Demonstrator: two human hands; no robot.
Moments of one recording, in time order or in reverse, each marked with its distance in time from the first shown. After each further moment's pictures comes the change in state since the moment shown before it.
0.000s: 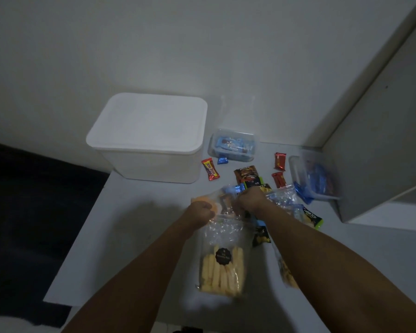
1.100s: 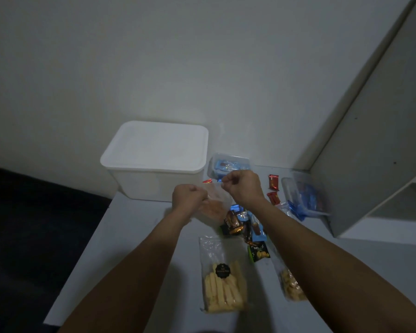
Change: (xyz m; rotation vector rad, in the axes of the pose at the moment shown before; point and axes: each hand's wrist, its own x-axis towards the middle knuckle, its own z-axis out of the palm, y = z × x) left_hand -0.024 0.057 -0.052 -0.302 0.354 0.133; right_hand -0.074 -0.087 -0.013 -0.047 0.373 -0.557
